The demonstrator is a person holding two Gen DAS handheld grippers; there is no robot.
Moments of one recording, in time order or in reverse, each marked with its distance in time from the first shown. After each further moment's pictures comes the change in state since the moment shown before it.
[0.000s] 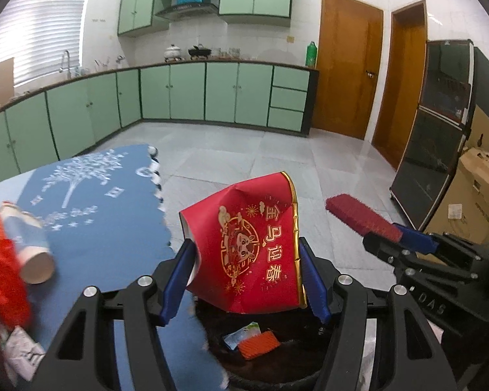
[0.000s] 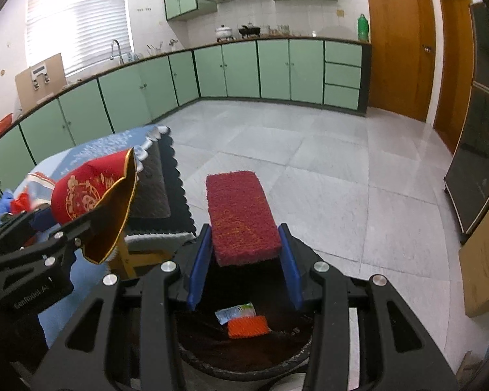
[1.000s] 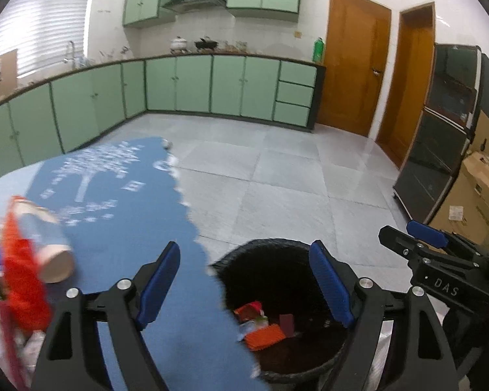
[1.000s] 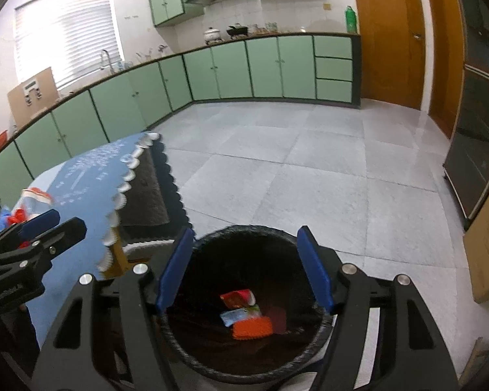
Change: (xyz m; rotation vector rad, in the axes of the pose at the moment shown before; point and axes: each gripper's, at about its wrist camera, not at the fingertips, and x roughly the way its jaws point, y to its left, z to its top) left arm -0.023 0.038 0.006 -0.031 0.016 0.026; right arm -0.014 0.003 0.003 0.050 -0.033 0.028
